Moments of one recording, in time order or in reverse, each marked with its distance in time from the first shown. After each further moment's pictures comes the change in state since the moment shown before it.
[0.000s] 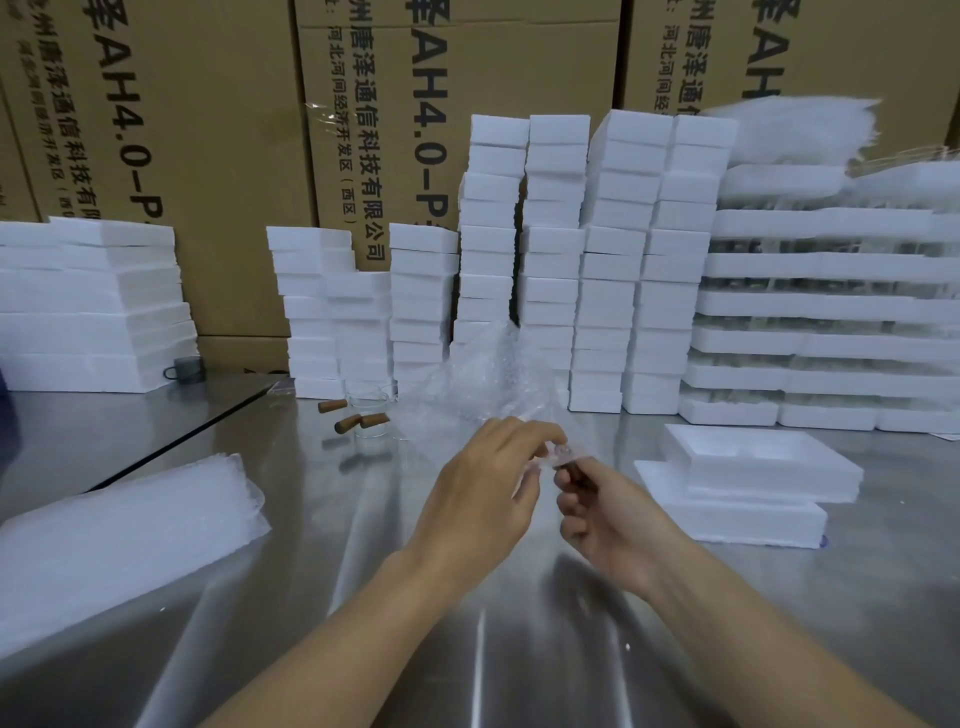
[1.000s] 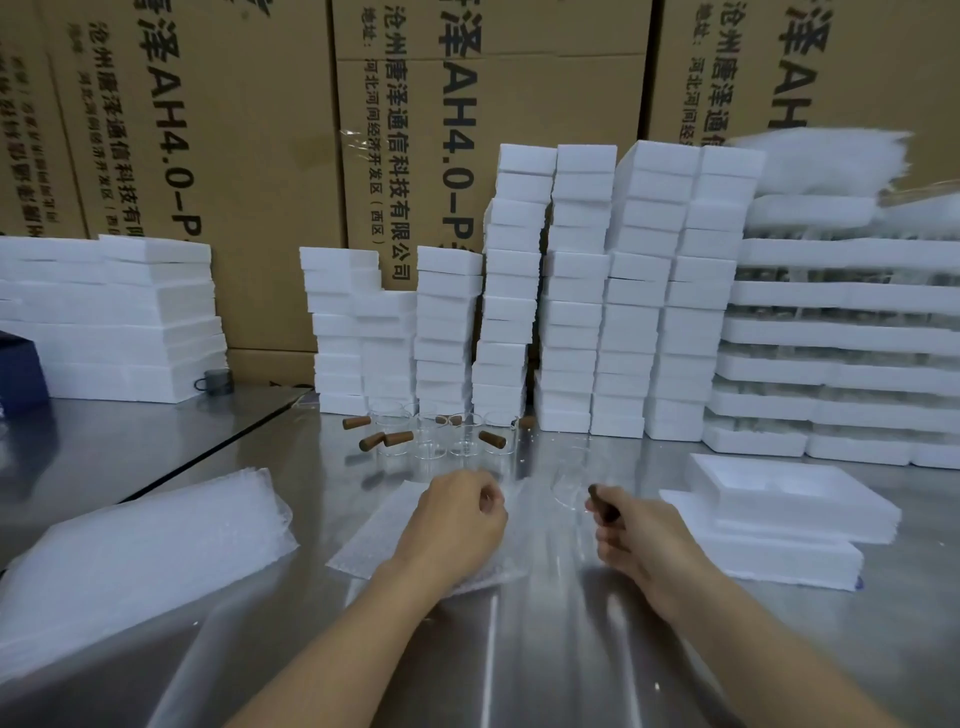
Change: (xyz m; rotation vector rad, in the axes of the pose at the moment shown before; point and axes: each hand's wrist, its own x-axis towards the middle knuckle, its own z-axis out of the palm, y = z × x) left_hand -0.006 -0.052 -0.012 0.021 -0.234 -0.620; right_hand 0.019 -0.002 -0.011 -0.220 0.218 -0.091
